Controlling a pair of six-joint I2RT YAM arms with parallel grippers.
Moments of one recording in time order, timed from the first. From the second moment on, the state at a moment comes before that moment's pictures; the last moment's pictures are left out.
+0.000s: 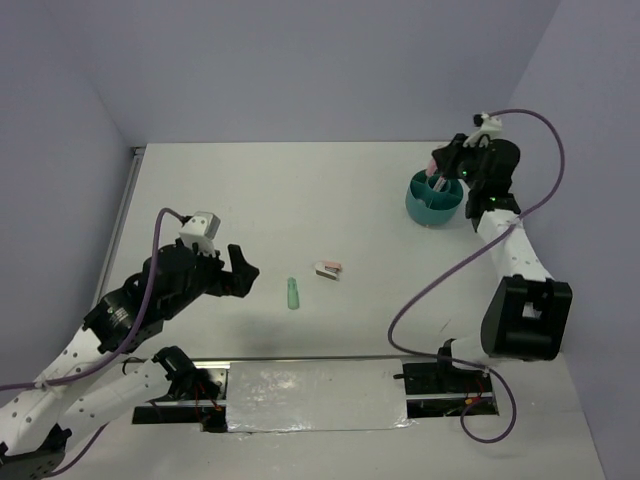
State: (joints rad) left arm -0.73 0.67 0.91 -0.70 -0.23 -0.47; right arm -0.08 1.39 1.07 0.16 -0.35 0.16
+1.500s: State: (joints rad) left arm -0.73 0.53 0.85 -0.72 -0.12 -0.42; right arm -0.31 1.74 1.05 0.50 -0.36 0.00
